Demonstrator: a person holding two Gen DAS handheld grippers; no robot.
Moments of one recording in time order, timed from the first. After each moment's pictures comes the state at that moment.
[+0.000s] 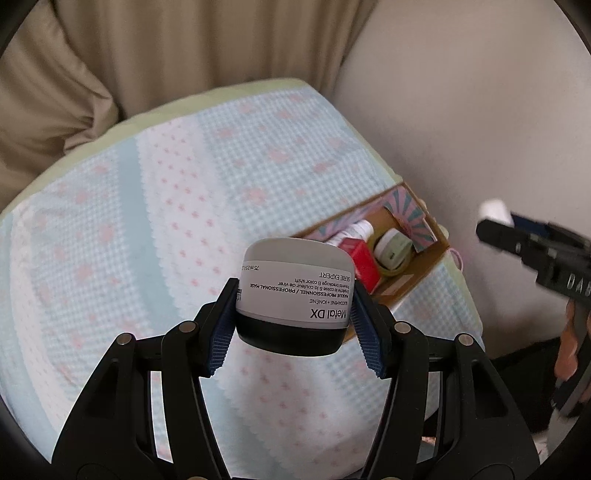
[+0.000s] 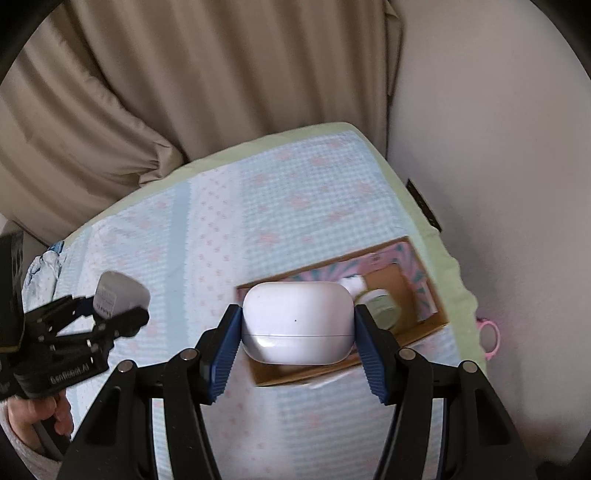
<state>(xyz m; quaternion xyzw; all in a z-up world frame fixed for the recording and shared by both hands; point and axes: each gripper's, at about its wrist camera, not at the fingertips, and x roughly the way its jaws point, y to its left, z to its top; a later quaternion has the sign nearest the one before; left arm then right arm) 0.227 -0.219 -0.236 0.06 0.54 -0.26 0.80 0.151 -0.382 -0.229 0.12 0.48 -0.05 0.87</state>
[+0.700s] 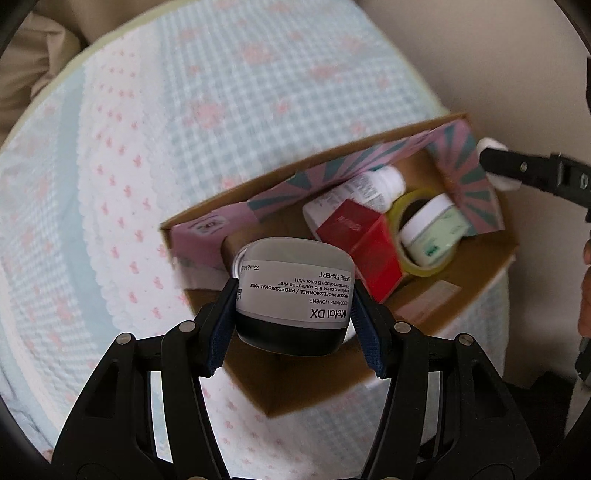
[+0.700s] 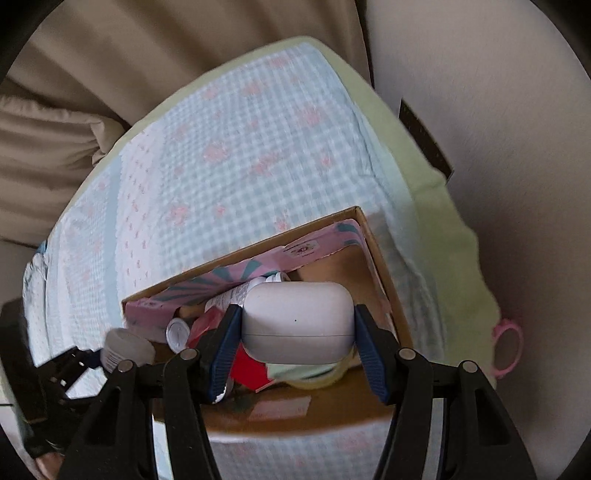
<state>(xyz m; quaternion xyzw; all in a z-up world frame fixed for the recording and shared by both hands) 0.276 -0.337 -0.404 0.10 0.66 -0.19 0.71 0.254 -0.534 -0.390 0.19 0.59 -0.02 0.78</state>
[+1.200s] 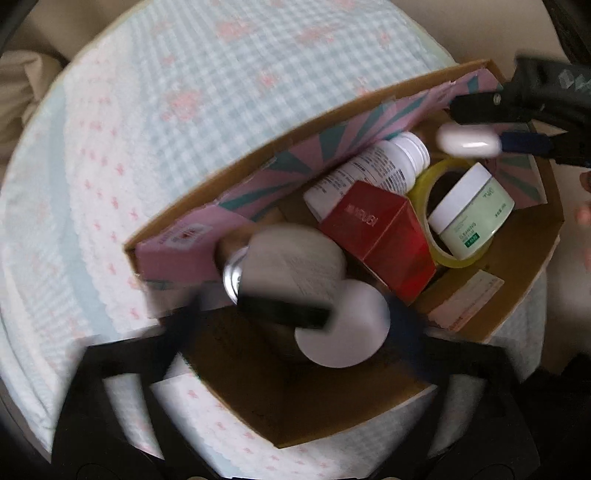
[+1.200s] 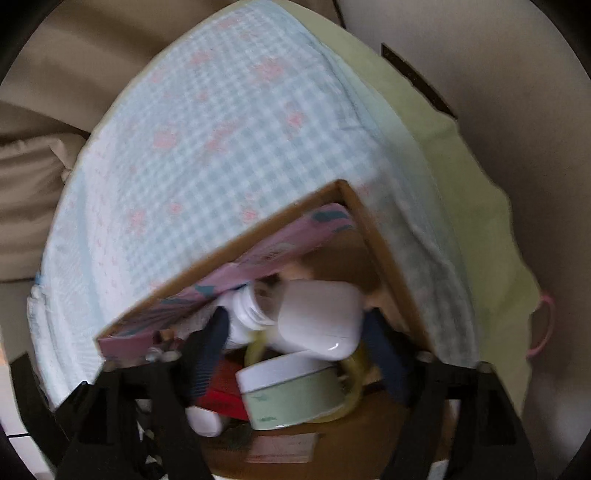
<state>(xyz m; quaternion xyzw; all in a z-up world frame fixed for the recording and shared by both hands) 0.273 -0.365 -0.432 0.18 0.66 -0.19 0.70 0.286 -0.551 -0.454 0.27 0.63 -0.03 0.72</state>
